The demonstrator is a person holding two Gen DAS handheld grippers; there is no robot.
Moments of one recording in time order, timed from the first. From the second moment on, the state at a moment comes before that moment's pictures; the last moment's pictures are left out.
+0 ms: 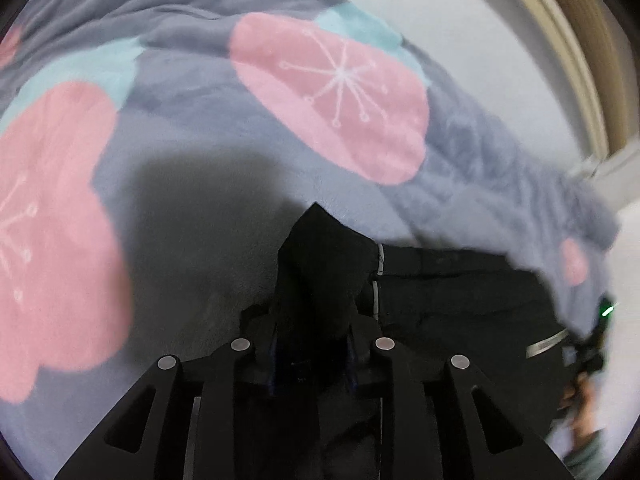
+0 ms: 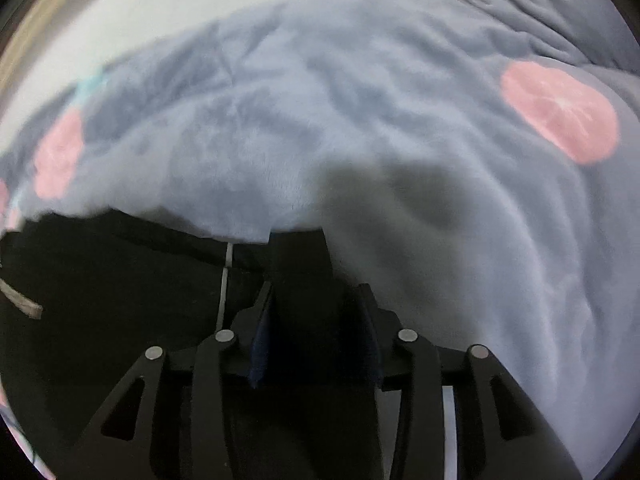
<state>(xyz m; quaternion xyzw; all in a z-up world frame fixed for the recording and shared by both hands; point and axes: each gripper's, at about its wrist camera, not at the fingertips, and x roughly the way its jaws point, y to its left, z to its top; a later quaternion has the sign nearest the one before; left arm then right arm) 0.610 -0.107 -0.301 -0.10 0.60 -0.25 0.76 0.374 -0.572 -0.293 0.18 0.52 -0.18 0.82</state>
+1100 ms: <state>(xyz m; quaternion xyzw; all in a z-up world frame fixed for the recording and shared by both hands) 0.380 -0.199 -0.308 0.06 0.53 -0.23 0.82 0.317 -0.373 -0.313 0.10 0.53 -0.12 0.84</state>
